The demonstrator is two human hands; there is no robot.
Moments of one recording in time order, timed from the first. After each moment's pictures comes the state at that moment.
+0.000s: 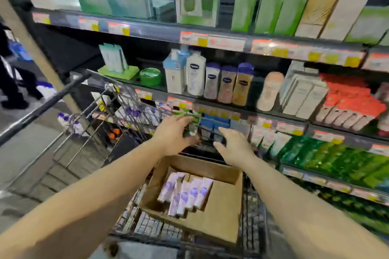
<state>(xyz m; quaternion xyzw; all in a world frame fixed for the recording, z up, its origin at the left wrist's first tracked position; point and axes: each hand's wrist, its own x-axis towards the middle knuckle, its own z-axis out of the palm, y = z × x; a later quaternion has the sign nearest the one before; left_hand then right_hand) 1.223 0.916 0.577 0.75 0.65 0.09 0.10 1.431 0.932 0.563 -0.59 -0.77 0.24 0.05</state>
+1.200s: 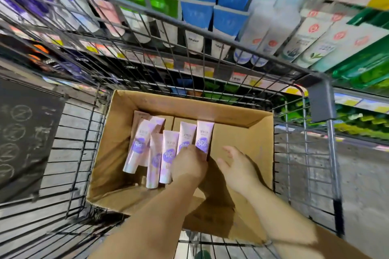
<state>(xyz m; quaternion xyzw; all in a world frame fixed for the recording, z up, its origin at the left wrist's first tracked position) 1.316 0.936 0.183 0.47 0.79 -0.04 0.39 1.439 0.934 0.232 -0.74 -0.50 0.44 -0.05</state>
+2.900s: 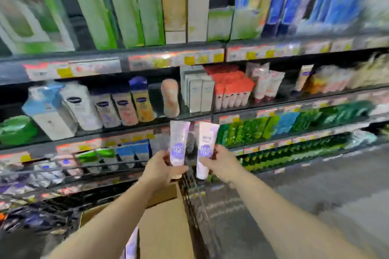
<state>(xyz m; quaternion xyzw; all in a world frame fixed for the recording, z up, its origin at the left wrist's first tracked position) 1.410 0.959 0.553 0.63 0.59 0.21 0.47 1.591 0.901 0.570 -0.72 -0.44 0.42 0.33</state>
